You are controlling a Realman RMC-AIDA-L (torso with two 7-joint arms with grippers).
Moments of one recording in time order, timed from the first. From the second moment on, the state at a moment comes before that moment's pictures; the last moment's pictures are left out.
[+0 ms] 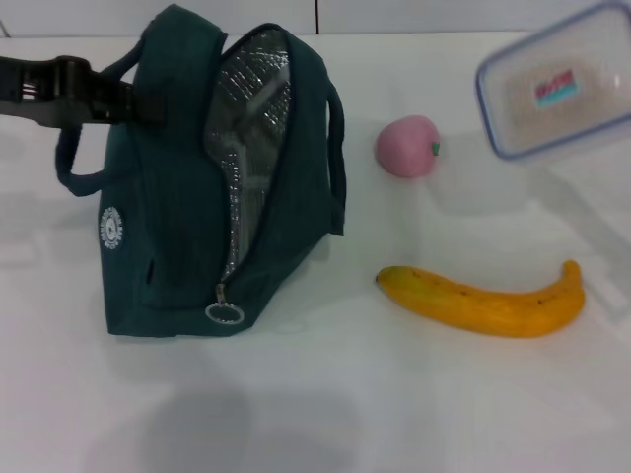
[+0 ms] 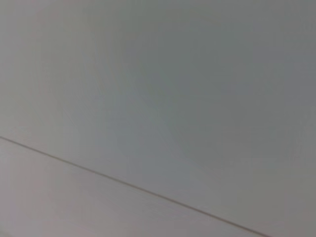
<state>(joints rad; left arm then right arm) -0.62 -1.89 0.67 1.01 2.05 1.88 -2.53 0.47 2.02 -1.03 -0.13 -0.72 -1.67 1.80</state>
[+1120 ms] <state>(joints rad) -0.75 -1.96 0.70 0.91 2.05 1.81 -2.52 0.78 2.03 -1.09 -0.16 -0.66 -1.69 1.90</state>
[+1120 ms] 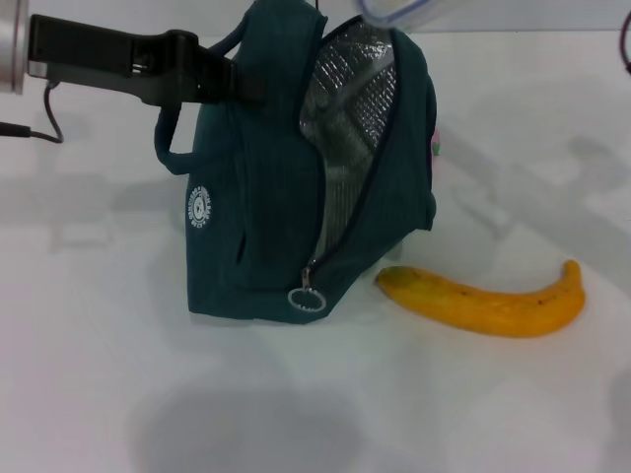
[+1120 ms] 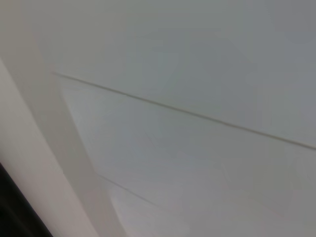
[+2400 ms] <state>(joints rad) -0.72 -1.96 0.69 0.84 1.98 1.79 -2.48 0.74 2.03 -1.28 -0.18 -0.61 -1.63 1.85</state>
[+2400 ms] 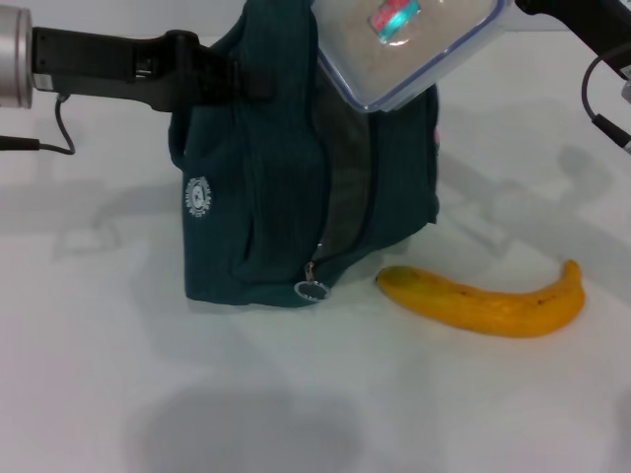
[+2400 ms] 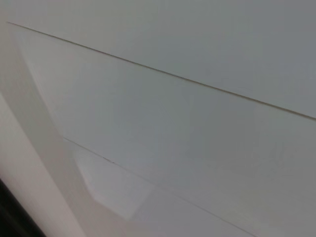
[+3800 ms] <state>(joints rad) -0.69 -1.97 0.69 0.68 1.91 1.74 -2.38 0.75 2.03 -1.56 -0.22 -0.61 -1.44 1.81</state>
